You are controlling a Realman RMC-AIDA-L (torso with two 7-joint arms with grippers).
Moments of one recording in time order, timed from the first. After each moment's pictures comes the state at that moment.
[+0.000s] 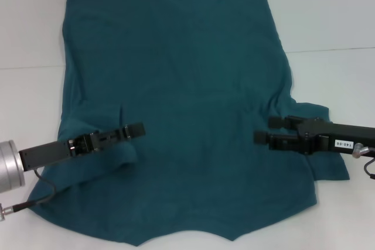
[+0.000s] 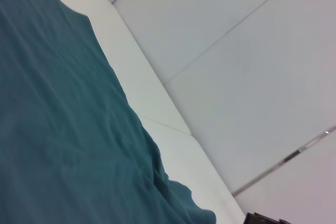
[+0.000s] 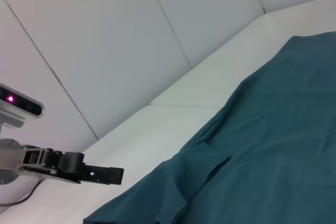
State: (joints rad) left arm -0.54 -2.13 0.55 0.67 2.02 1.53 -2.02; right arm 0.55 2.01 -0.54 -0.50 -2.03 -1.50 1.54
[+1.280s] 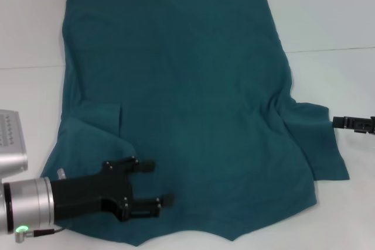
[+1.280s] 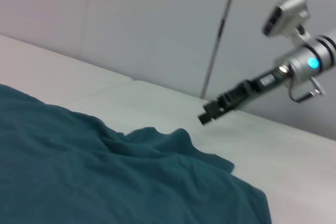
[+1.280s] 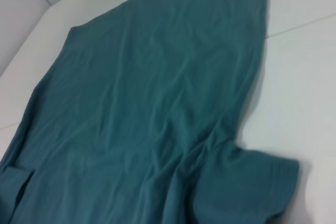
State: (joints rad) left arm -0.51 -2.17 0.72 0.62 2.02 1.49 -1.26; right arm 0.49 1.92 -0.52 -0.63 -2.19 -1.28 2.06
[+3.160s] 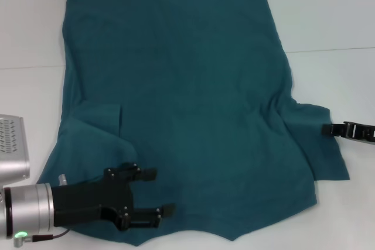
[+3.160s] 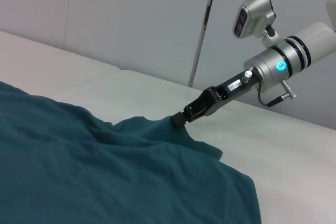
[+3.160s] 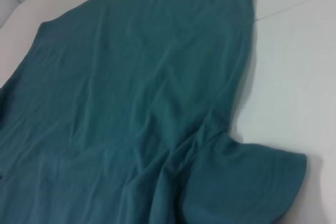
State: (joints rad) left arm -0.50 -2.16 0.75 0.62 2.05 1.51 -1.23; right arm 0.53 1.97 -0.56 -0.54 -2.18 -1.08 2.04
